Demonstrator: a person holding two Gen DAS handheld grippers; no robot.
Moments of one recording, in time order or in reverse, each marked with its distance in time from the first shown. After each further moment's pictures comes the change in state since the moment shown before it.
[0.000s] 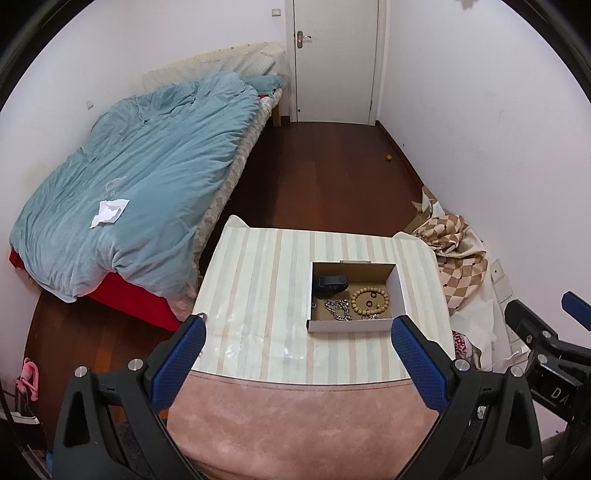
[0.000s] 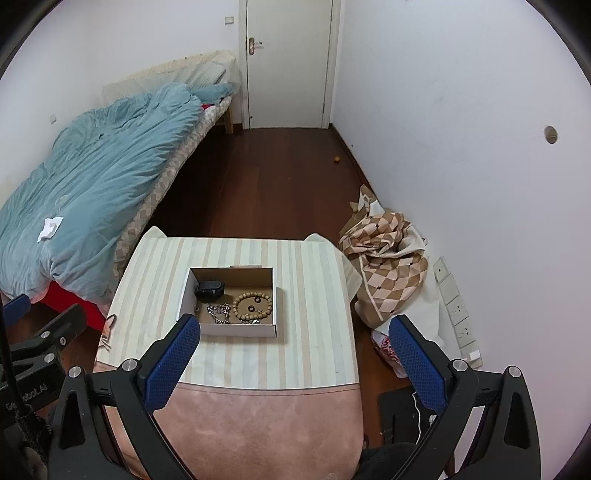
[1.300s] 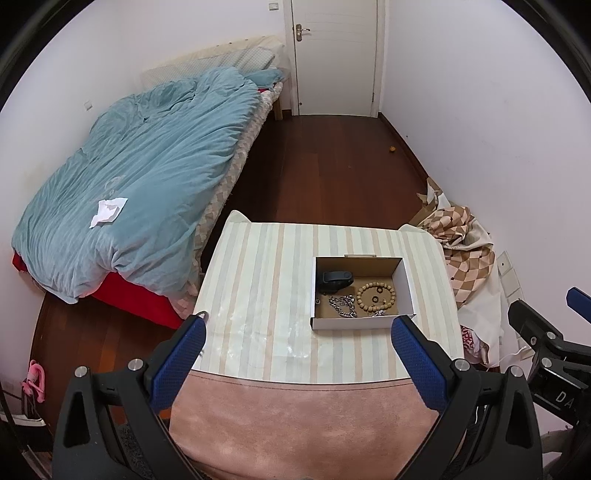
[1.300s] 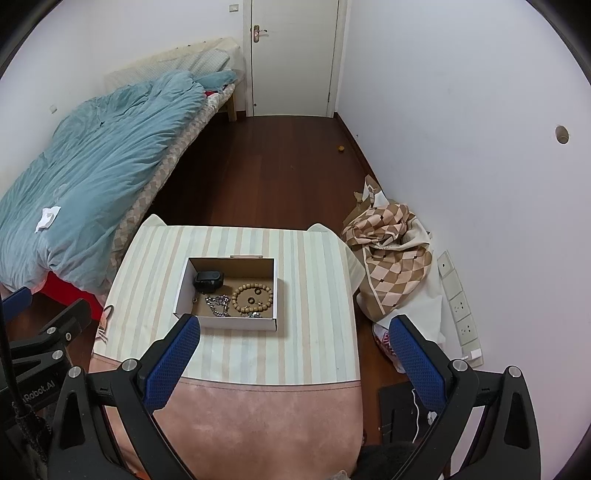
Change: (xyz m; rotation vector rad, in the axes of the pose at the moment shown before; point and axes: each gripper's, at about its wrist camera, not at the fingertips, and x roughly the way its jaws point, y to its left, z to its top) left arm 0.015 -0.003 -0.001 0.020 0.023 0.026; right arm 0.015 0.006 -0.001 -0.018 0.035 -0.002
